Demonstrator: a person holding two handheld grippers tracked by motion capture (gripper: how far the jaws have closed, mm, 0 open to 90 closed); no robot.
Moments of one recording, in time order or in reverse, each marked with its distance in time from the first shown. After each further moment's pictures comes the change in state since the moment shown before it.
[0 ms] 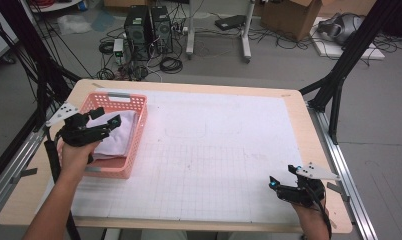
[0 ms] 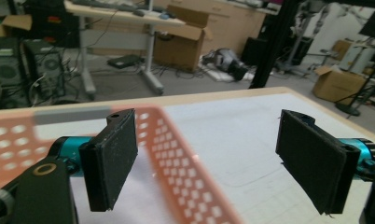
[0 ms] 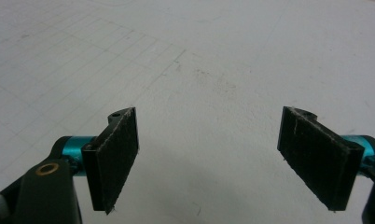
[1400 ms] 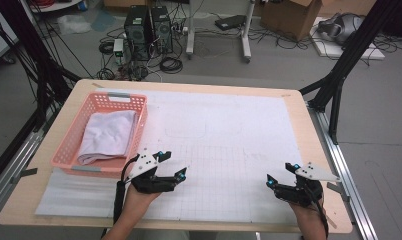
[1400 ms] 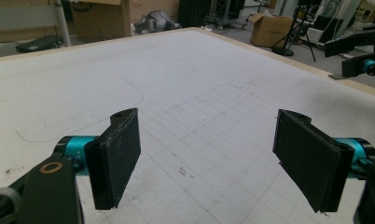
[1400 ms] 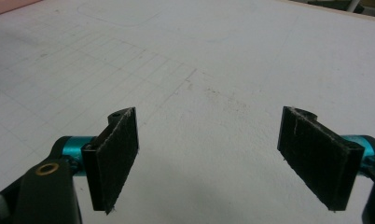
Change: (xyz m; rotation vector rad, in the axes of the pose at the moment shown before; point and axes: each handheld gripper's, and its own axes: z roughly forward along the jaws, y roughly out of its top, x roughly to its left) left arm -0.145 -0.097 0.041 0.149 -0.227 0.131; right arm 0.007 0.003 0.000 -0.063 0.024 -0.002
